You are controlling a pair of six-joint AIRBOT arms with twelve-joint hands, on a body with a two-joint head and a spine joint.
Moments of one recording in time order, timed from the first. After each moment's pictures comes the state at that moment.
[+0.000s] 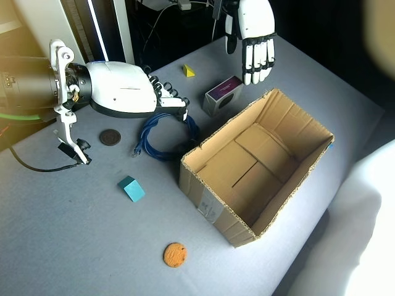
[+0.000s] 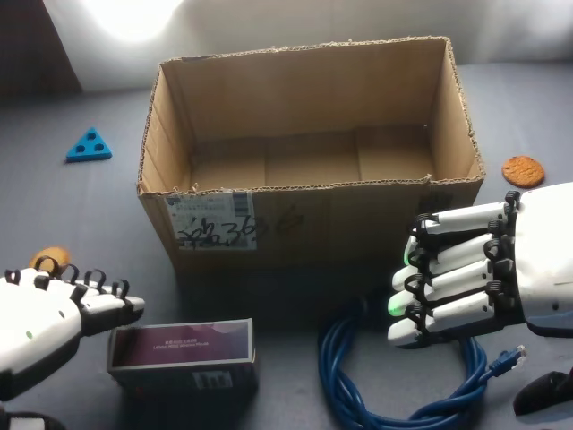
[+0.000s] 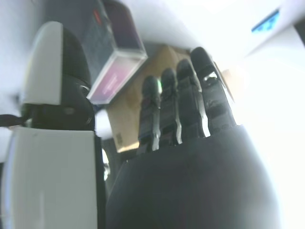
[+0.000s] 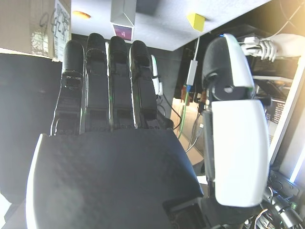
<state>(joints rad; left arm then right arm) 0.60 -0.51 0.41 -1.09 -0.53 1.76 -0.37 -0.75 0.88 -1.09 0.71 -0.23</state>
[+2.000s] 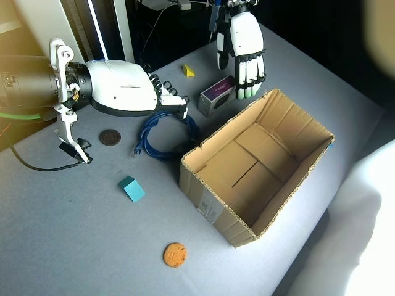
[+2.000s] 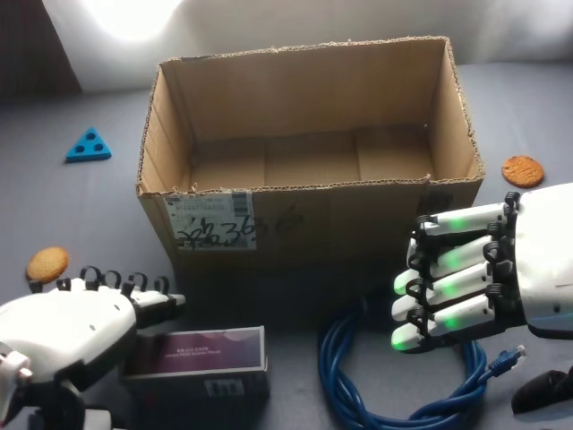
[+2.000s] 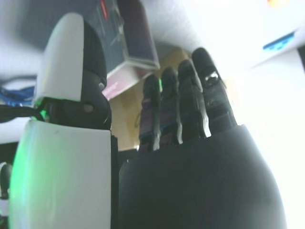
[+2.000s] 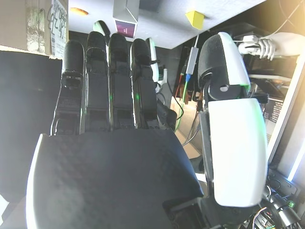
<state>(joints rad) 0.58 -0.73 0.45 -1.20 -0.73 1.71 -0.37 -0.75 0.88 -1.09 0.72 -0.23</state>
